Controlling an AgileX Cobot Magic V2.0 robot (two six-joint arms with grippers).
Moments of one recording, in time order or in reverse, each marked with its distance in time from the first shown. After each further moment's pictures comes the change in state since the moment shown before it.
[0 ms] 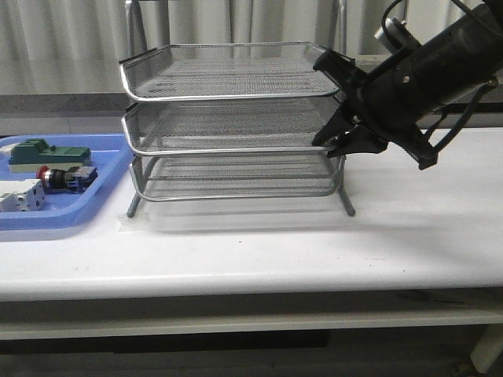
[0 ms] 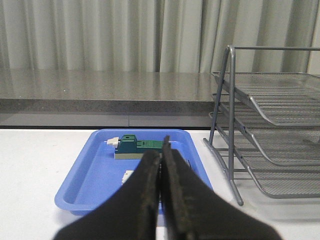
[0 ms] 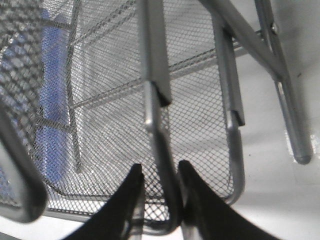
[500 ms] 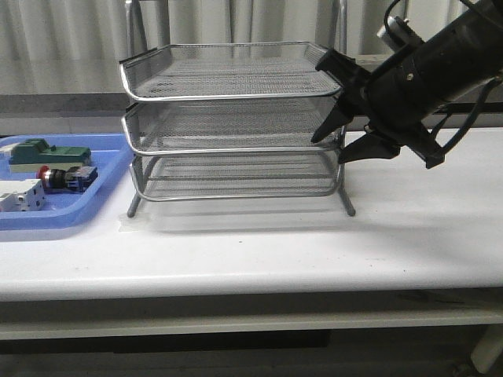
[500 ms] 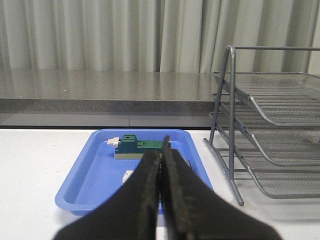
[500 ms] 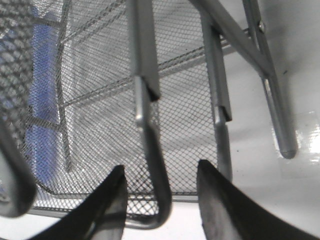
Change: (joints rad) left arm 0.000 0.000 0.000 0.000 0.000 0.000; right arm -0.002 -0.014 0.001 -0.085 -0.013 0.075
